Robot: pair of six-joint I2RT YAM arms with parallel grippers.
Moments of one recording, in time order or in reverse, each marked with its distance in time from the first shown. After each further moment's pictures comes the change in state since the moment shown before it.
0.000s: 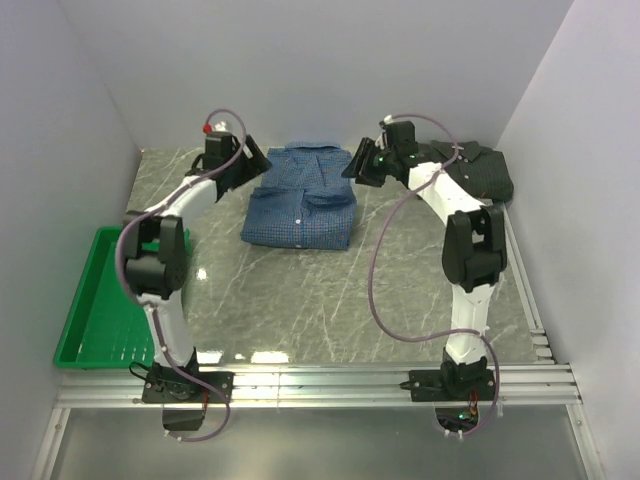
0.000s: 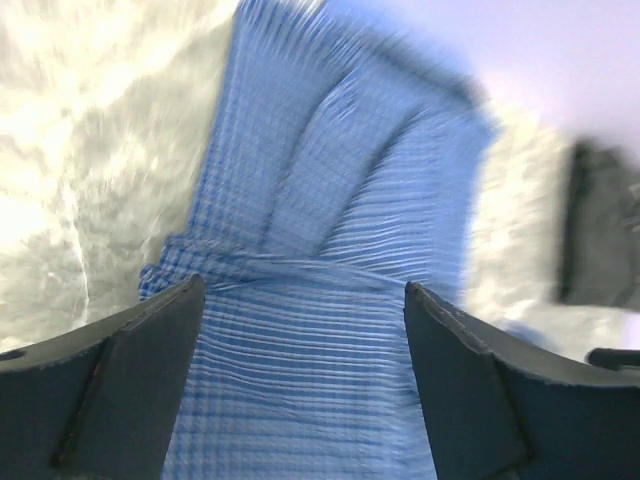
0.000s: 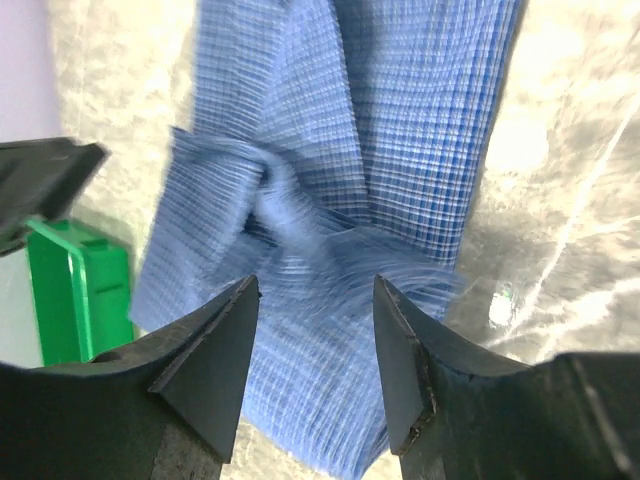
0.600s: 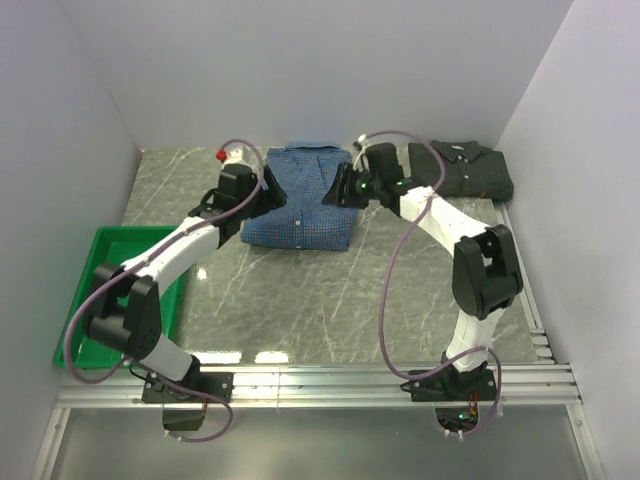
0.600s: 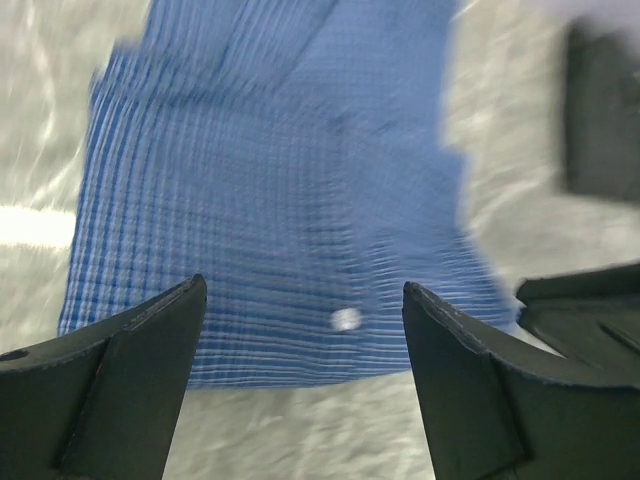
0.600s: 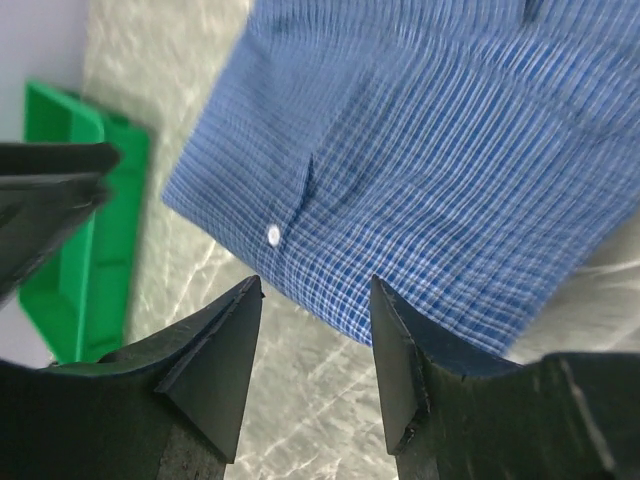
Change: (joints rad) left arm -0.215 -0.487 -0.397 -0.007 -0.214 -0.003; right arm 0.145 -0.266 -0.303 0.101 -0.004 -0.077
